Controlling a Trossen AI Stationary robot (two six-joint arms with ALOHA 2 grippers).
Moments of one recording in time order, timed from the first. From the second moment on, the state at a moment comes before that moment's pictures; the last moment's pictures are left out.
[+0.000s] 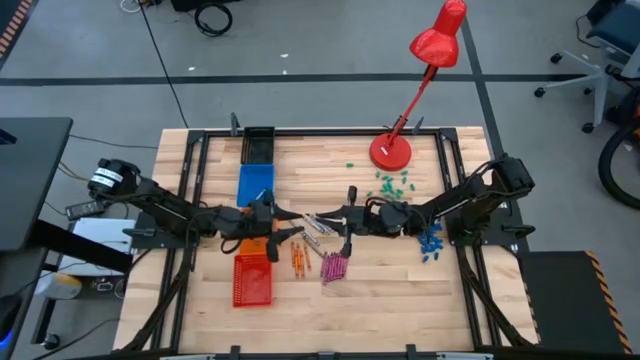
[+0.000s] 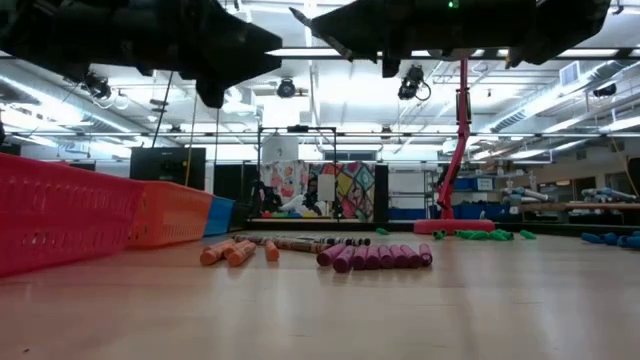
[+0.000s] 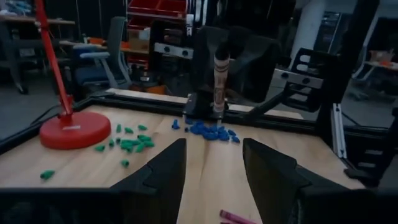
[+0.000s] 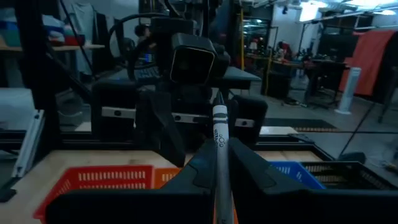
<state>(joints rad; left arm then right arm) -0.26 1.37 0.41 0.99 -0.38 -0.10 0.21 1.63 0.72 0.99 0.32 -0.11</state>
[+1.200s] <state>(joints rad) -0.23 1.47 0.52 1.23 -0.24 0.14 0.27 1.63 0.72 1.08 0.33 -0.24</state>
